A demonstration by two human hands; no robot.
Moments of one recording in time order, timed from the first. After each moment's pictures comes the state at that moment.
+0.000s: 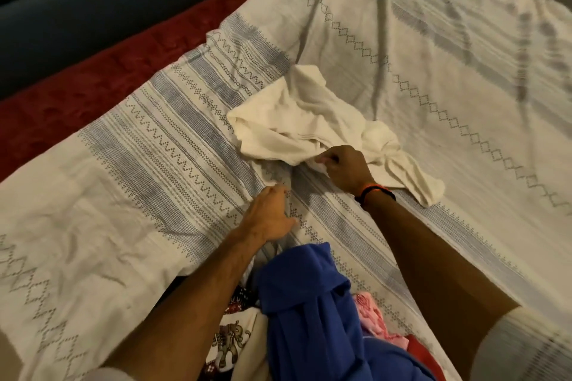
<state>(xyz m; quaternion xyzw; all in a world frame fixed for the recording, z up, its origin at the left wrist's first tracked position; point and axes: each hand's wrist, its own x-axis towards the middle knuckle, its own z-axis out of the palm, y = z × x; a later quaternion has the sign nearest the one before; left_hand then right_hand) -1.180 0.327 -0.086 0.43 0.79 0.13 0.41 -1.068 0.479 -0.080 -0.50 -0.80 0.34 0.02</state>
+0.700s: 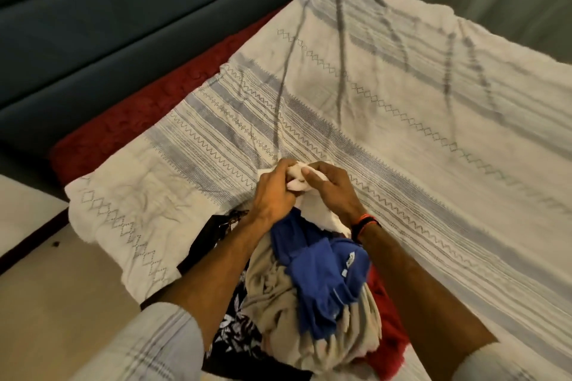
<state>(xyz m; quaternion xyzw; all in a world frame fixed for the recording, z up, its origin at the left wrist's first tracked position) -1.101 0.209 0.070 0.46 0.77 0.31 0.32 -0.969 0.277 0.089 -0.44 -0.66 0.56 0.22</state>
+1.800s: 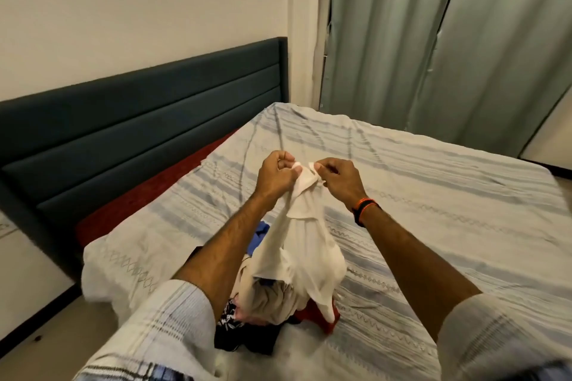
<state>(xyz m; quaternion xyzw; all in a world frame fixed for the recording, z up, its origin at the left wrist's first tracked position) -0.858 0.007 0.358 0.45 0.62 0.56 0.33 -0.707 0.065 0.344 -0.46 -0.69 0.37 0.42</state>
